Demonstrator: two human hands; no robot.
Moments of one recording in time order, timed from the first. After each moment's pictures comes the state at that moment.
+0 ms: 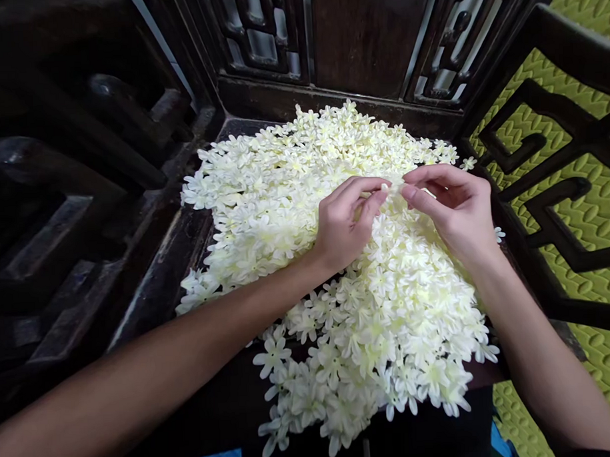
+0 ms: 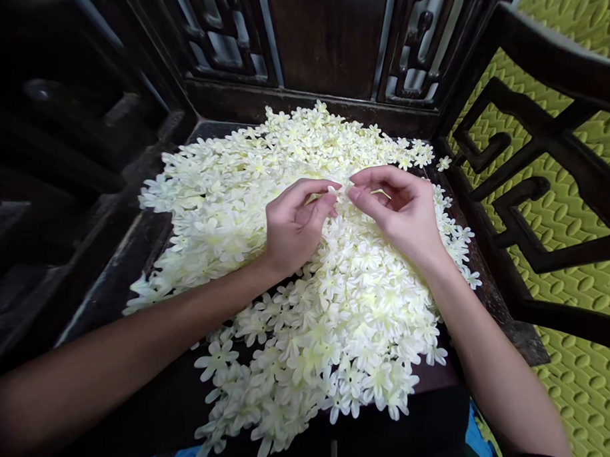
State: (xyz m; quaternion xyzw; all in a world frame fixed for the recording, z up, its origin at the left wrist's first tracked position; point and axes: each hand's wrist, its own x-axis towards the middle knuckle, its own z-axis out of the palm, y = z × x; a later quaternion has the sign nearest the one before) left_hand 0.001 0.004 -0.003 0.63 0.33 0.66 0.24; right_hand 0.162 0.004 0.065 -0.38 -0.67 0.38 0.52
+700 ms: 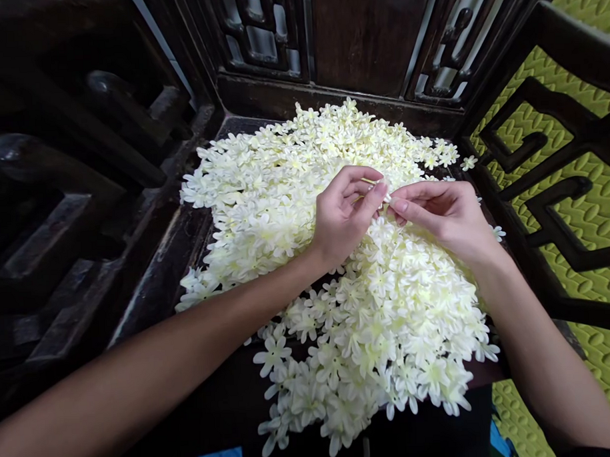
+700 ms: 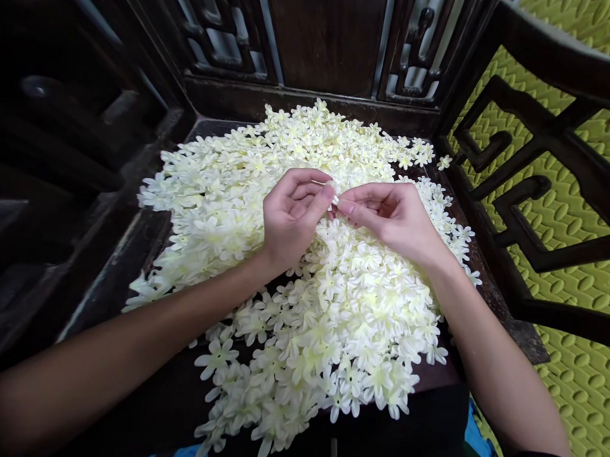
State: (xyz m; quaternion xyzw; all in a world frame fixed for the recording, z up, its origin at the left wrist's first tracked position) left_hand 0.000 0.003 0.005 0.54 0.32 0.67 0.41; right_hand 0.164 -0.002 0.071 -0.38 -0.68 0.49 0.39
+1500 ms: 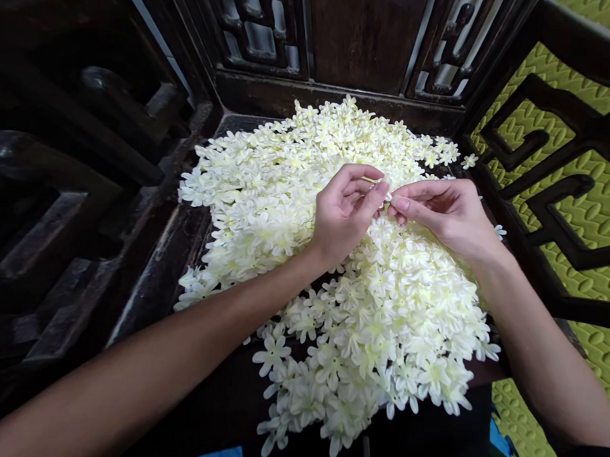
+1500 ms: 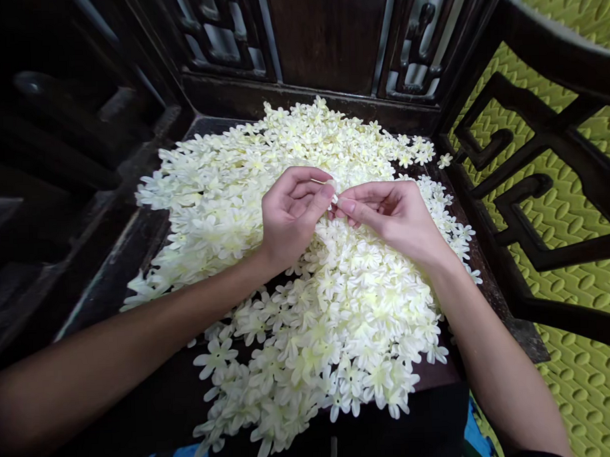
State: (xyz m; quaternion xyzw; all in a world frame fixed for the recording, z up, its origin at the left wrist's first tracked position) left_hand 0.000 0.002 0.005 0.54 0.32 0.66 0.41; right_hand 0.164 -0.002 0.070 -0.38 -0.68 0.49 0.39
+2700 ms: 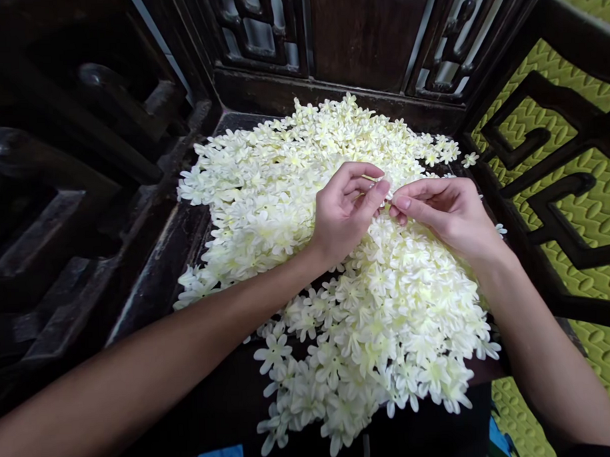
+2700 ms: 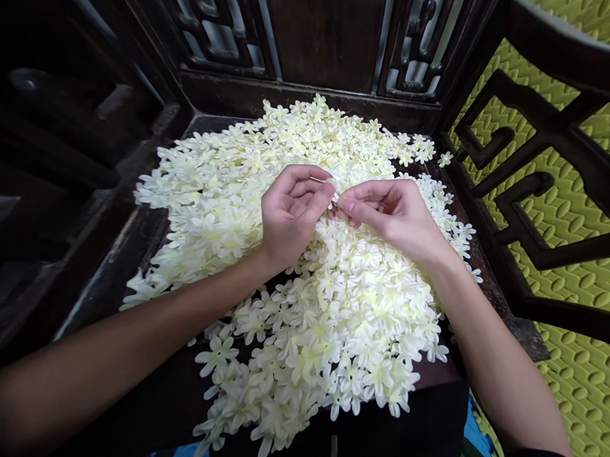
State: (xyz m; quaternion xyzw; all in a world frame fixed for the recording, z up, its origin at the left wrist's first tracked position) left_hand 0.001 0.003 0.004 0.54 0.33 0.66 0.39; right_hand 0.165 -0.002 0.071 -0.39 -0.67 0.50 0.39
